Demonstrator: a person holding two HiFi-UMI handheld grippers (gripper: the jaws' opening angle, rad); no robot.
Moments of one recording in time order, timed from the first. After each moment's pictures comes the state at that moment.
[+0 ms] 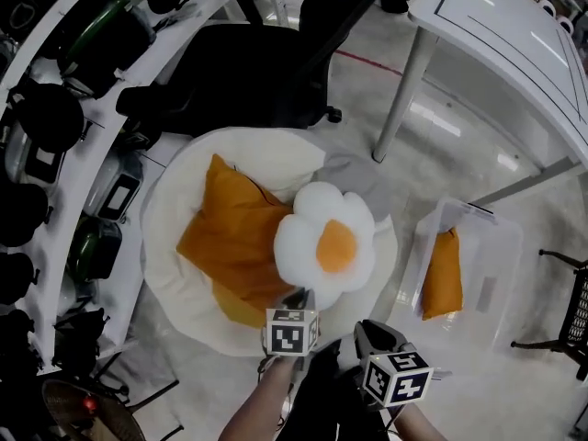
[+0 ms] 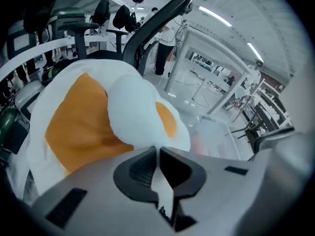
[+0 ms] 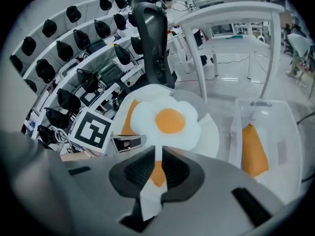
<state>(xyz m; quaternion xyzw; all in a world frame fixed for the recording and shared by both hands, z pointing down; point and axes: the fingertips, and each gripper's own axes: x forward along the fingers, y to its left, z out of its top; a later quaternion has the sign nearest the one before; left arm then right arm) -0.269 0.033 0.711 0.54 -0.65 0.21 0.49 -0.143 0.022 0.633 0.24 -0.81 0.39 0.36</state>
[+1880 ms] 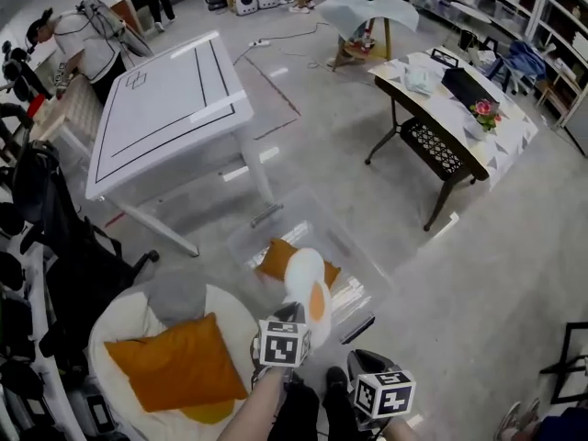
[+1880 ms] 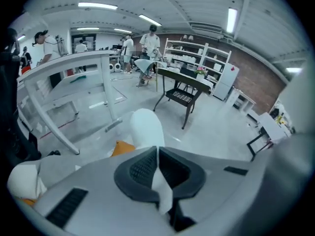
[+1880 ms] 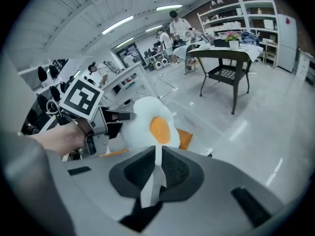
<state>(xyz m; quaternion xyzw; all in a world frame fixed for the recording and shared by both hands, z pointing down) 0.191 -0.027 0.551 0.82 -0.33 0.38 0.25 0.260 0.129 0.532 0.61 -0.60 0.49 0.15</state>
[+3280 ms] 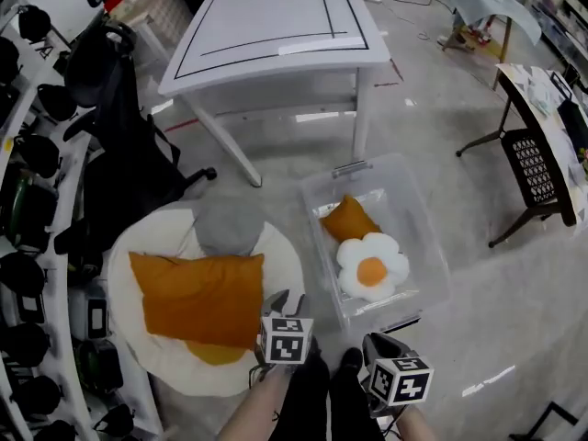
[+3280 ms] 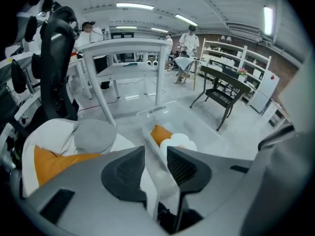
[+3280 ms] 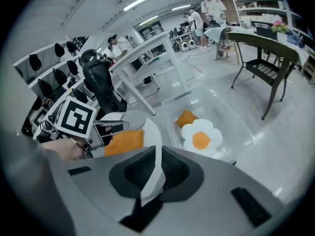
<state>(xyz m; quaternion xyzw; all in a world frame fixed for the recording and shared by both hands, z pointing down) 0.013 -0.014 0.616 0.72 -0.50 0.38 0.29 0.175 0.084 0.582 0.48 -0.69 0.49 0.24</state>
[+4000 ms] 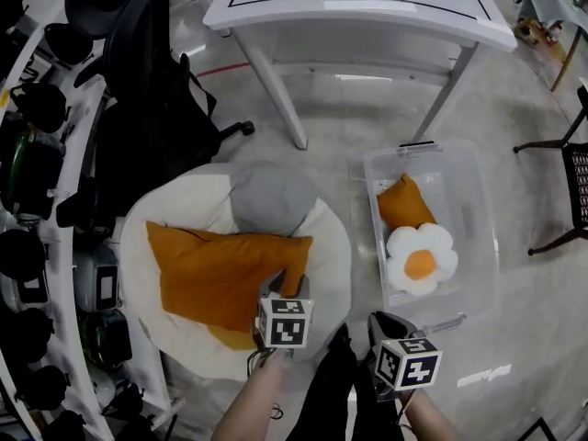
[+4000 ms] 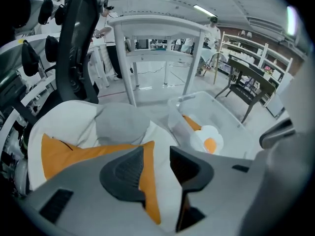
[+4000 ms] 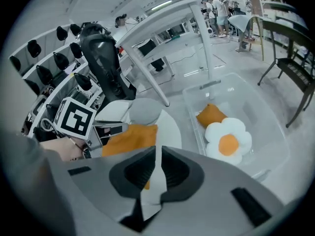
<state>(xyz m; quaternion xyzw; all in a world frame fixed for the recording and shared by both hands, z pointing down) -0.165 -0.066 0.695 0.65 -0.55 0.40 0.33 0.017 -0.005 0.659 0.41 -0.72 0.49 0.29</state>
